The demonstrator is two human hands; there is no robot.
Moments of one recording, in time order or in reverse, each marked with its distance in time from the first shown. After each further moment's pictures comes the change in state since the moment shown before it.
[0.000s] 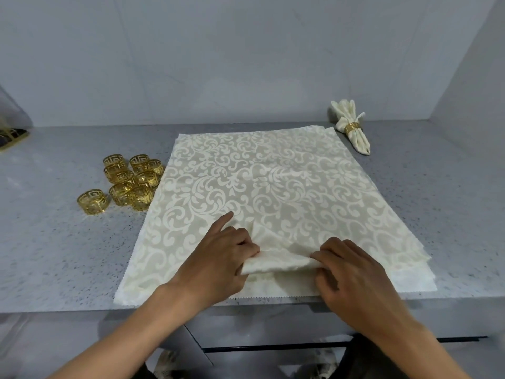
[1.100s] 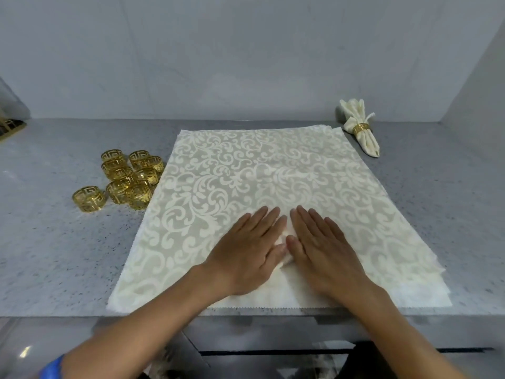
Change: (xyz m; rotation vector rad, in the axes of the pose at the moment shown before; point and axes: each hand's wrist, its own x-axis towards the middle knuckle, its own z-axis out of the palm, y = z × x) left_hand 0.046 0.011 0.026 0.005 -0.300 -0.172; right_hand 0.060 0.005 0.045 -0.124 -0.374 0.120
